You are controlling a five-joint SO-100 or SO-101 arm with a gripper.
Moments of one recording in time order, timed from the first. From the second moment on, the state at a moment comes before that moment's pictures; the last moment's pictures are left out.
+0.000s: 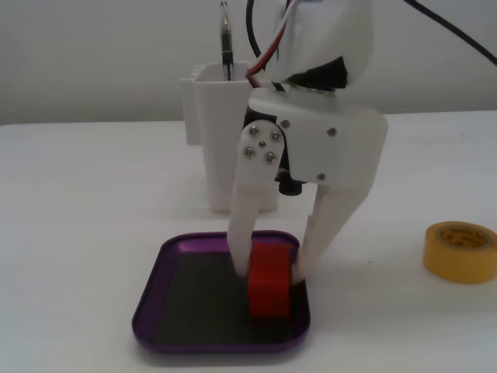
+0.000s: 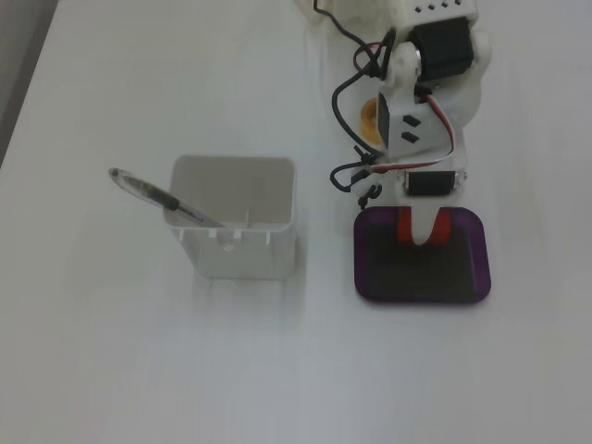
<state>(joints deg) -11.2 65.0 70.0 59.7 7.0</state>
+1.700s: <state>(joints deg) 1.4 153.5 125.2 78.8 -1.3</state>
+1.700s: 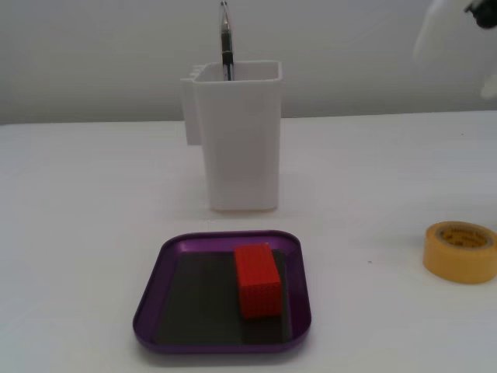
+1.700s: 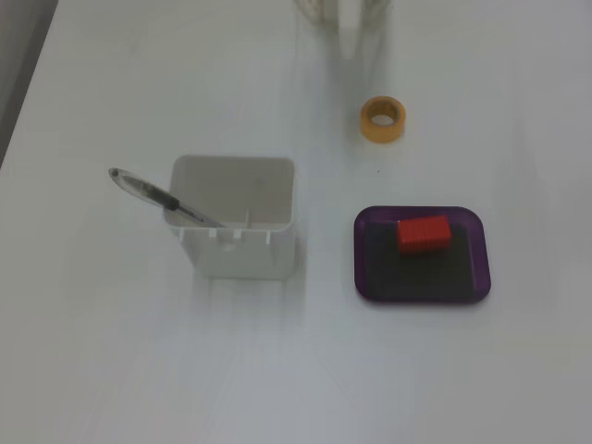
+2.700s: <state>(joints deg) 3.1 192.2 170.9 69.7 -1.1</state>
